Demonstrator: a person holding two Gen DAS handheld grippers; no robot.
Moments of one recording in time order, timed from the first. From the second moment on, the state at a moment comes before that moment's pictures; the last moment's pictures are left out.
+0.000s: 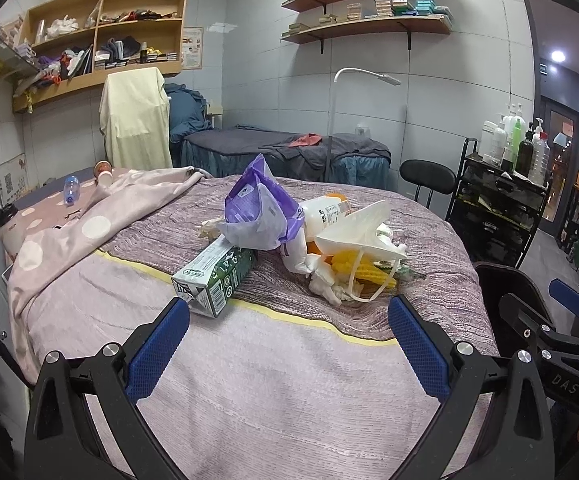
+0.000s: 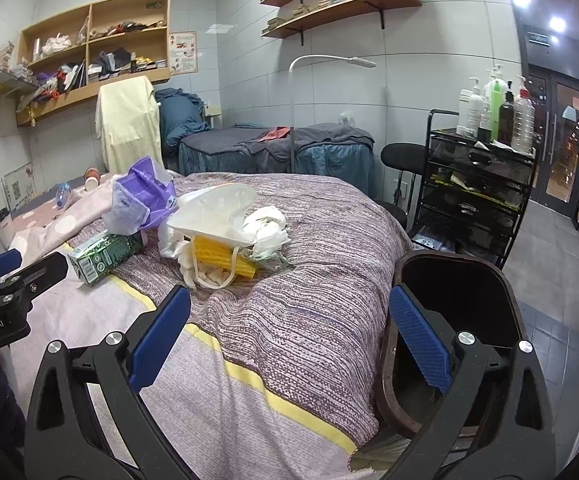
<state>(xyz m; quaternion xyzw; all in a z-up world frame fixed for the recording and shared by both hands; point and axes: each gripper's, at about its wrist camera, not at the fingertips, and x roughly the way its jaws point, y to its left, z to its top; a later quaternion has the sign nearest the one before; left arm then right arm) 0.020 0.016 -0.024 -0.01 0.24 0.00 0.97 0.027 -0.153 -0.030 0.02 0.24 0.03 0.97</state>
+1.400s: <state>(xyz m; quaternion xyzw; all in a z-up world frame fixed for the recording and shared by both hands) 0.187 0.064 -0.011 -0.06 0.35 -0.05 0.93 0.185 -0.078 -0.035 -0.16 0.27 0.22 0.92</state>
